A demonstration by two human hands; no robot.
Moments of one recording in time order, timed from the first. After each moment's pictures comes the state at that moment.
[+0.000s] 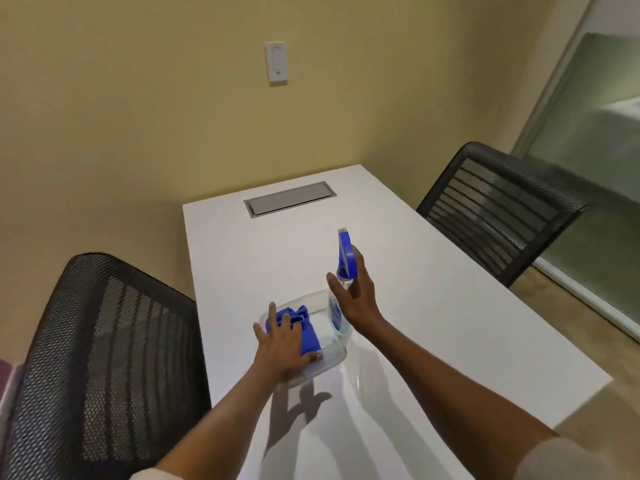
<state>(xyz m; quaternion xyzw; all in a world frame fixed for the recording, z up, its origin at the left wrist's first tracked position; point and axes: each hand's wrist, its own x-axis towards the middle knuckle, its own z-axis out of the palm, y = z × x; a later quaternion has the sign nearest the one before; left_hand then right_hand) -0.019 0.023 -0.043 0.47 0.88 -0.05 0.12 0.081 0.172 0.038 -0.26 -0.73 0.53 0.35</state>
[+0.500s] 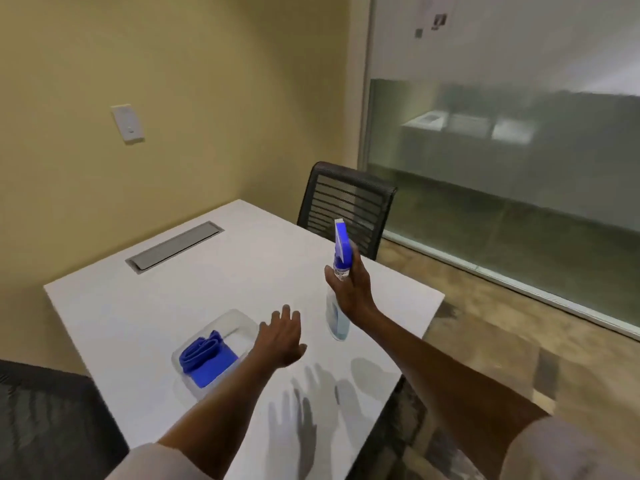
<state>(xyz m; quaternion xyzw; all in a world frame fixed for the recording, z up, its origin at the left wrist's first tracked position) 0.133 0.078 0.036 0.67 0.74 -0.04 0.06 0.286 0.145 0.127 -0.41 -0.66 0.40 0.49</state>
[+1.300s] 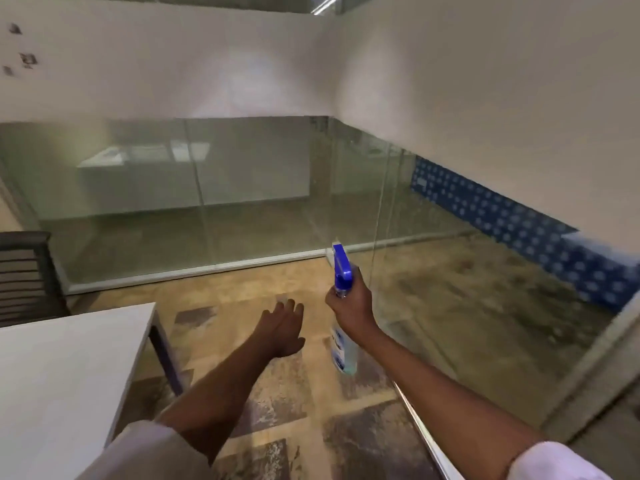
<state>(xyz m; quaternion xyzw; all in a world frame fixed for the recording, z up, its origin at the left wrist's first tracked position) 0.696 -0.093 0.105 0.95 0.30 -0.04 -0.04 0.818 -0.215 0.156 -0.68 -0.39 0.11 0.62</state>
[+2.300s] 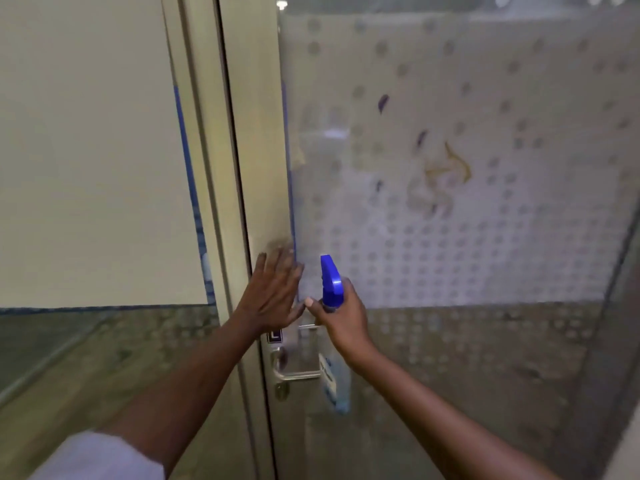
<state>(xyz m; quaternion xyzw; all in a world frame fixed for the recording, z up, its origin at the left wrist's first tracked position) 1.101 -0.532 0.302 0.80 -0.44 0.40 -0.05 0.978 -0.664 0.279 -0.73 -0.01 -0.32 0.60</state>
